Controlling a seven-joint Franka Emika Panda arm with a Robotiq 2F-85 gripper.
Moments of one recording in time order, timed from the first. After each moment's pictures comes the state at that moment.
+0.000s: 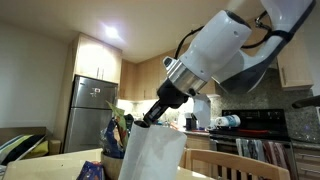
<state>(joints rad) 0.09 0.35 0.07 -1.95 -1.88 2.98 1.40</state>
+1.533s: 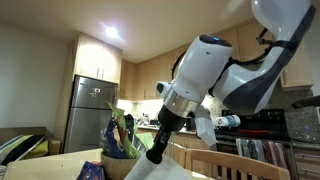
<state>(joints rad) 0.10 0.44 0.05 -1.97 -1.50 2.84 0.89</state>
